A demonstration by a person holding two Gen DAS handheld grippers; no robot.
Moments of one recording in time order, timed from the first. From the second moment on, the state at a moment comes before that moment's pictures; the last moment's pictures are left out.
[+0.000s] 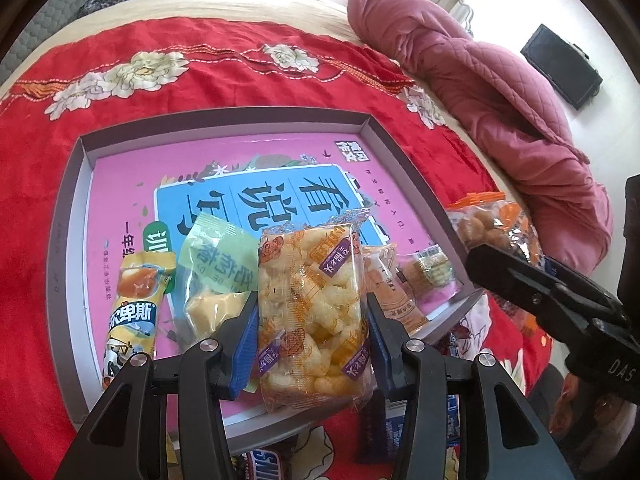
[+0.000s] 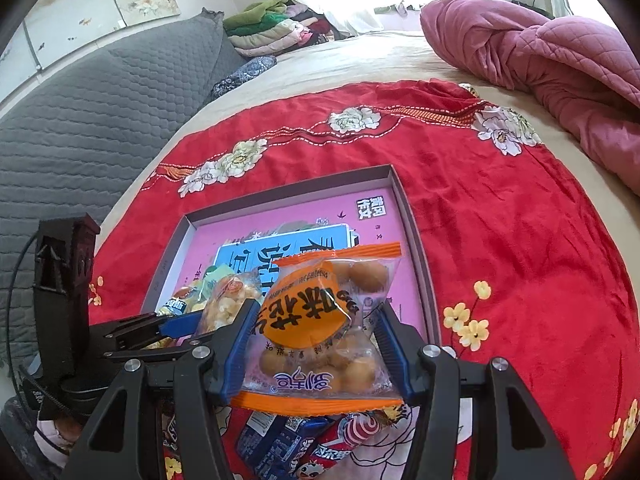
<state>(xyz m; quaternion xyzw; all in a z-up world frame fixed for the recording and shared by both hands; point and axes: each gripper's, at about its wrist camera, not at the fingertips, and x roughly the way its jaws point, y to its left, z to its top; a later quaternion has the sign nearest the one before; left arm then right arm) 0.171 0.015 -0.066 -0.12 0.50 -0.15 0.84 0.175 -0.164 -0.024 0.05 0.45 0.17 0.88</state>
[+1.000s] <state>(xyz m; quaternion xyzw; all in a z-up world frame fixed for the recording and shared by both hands) 0.172 0.013 -0.066 -0.10 0.51 -0.15 0.84 0.191 -0.152 -0.065 0.02 0.47 0.16 0.87</state>
